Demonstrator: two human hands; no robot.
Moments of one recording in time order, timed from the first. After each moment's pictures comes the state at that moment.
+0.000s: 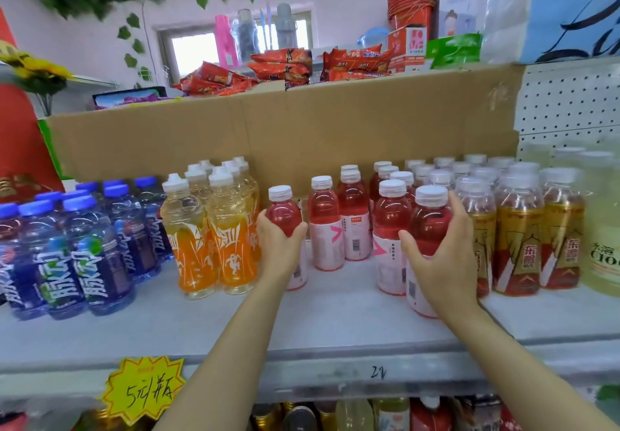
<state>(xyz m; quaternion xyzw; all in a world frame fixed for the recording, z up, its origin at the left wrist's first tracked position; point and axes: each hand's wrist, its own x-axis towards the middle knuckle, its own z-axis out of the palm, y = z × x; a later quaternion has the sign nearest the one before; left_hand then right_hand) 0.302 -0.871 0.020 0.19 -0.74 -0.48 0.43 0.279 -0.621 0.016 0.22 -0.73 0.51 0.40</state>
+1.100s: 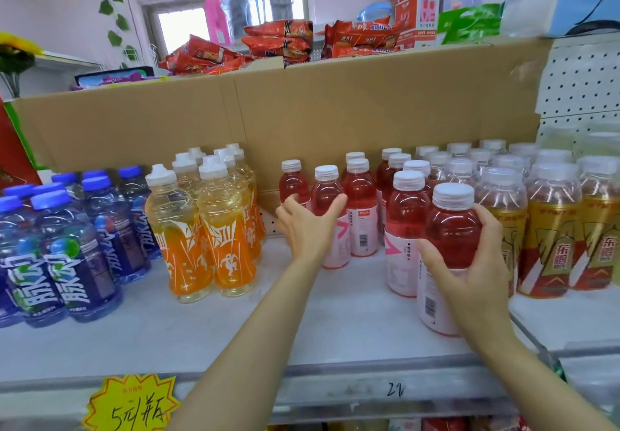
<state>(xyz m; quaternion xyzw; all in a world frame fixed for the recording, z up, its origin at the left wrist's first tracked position) 0.253 -0.845 0.031 0.25 -0.76 -0.45 0.40 0.290 -0.617 0.006 0.25 -0.69 0.59 0.34</state>
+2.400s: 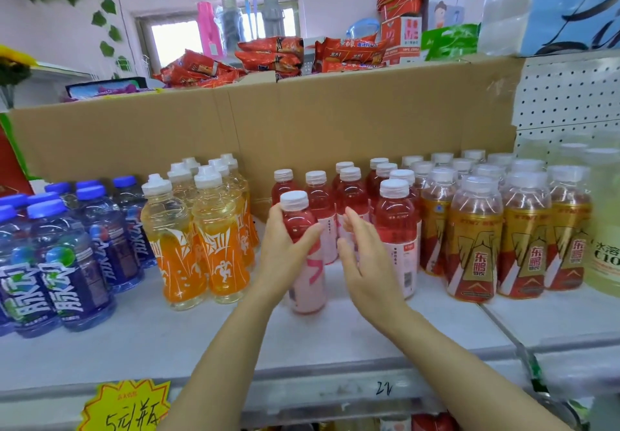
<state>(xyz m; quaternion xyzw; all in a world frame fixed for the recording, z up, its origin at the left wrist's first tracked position) 0.355 -0.830 0.056 0.07 -0.79 -0.51 0.34 0.304 -0.701 0.017 0.37 -0.72 0.55 0.19</state>
